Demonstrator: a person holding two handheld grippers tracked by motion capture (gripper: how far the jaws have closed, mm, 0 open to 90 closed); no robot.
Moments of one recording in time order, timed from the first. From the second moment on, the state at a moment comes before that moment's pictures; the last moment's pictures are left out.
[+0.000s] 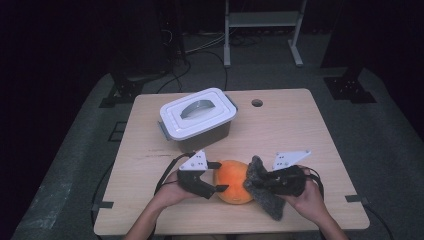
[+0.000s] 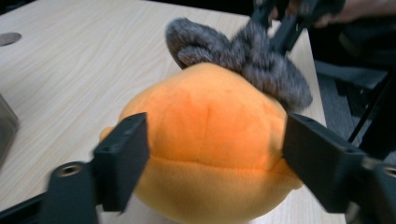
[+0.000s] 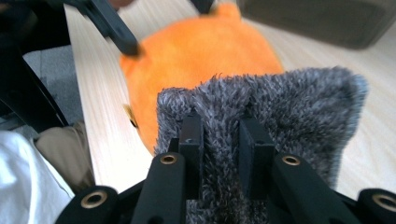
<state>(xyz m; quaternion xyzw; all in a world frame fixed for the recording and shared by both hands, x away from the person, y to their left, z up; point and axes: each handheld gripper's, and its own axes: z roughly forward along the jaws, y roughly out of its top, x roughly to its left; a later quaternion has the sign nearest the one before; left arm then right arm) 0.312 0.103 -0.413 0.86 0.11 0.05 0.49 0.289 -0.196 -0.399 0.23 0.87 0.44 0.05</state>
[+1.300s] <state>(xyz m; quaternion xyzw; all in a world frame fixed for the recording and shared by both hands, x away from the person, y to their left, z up) 0.296 0.090 -0.412 0.87 0.03 0.09 0.48 0.316 -0.180 -0.380 0.22 0.88 0.43 0.00</state>
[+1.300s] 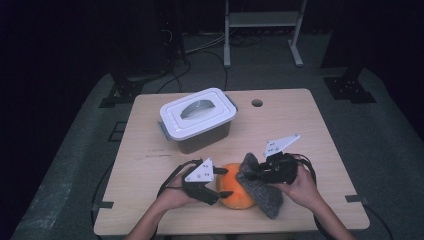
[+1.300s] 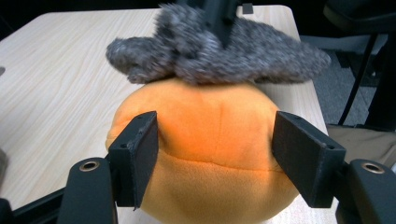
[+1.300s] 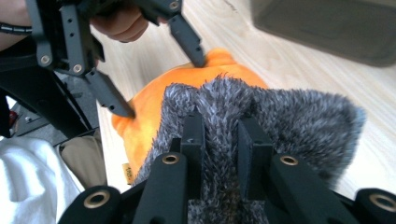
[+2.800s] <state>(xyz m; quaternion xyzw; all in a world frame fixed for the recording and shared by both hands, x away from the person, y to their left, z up) 0.302 0.103 -0.421 0.87 0.03 0.07 0.48 0.341 -0.210 -0.408 0.29 0.86 0.42 -0.05</state>
